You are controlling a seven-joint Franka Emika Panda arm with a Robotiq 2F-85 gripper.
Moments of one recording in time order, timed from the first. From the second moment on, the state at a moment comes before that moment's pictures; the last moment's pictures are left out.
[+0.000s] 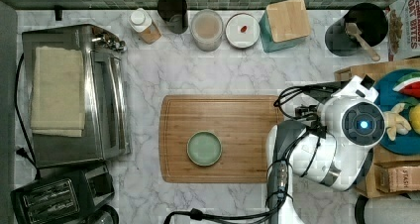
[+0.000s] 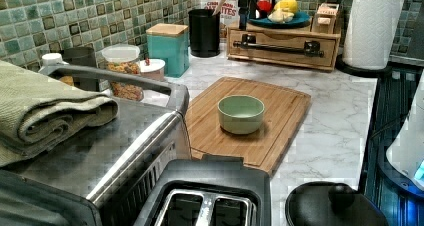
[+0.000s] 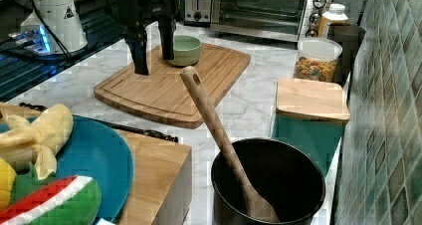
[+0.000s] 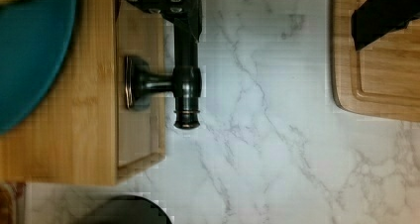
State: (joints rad) arm -0.28 0.09 -0.16 -2.18 -0.13 0.85 -1.26
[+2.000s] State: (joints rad) arm -0.36 0.26 -0.22 -2.26 -0.15 1.11 -1.30
